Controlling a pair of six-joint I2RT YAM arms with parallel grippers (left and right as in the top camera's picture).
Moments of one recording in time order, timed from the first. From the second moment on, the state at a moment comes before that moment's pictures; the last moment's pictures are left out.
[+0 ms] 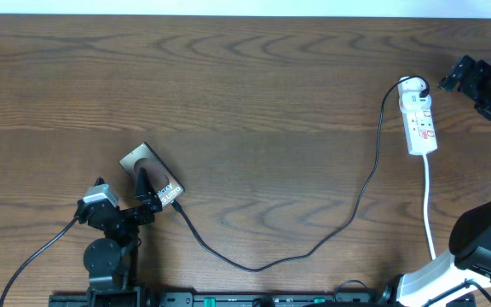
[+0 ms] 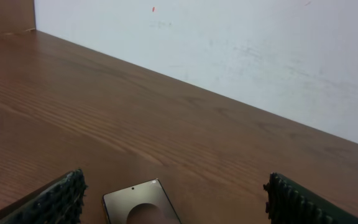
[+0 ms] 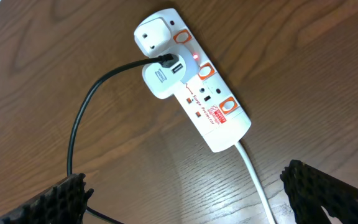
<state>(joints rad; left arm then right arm) 0.06 0.01 0.01 -0.11 -0.05 -0.30 -0.40 1.85 1.86 -1.21 -0.19 0.23</state>
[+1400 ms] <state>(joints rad) 0.06 0.01 0.02 -0.11 -0.05 -0.30 -0.31 1.13 1.60 -0.92 -0.11 0.23</state>
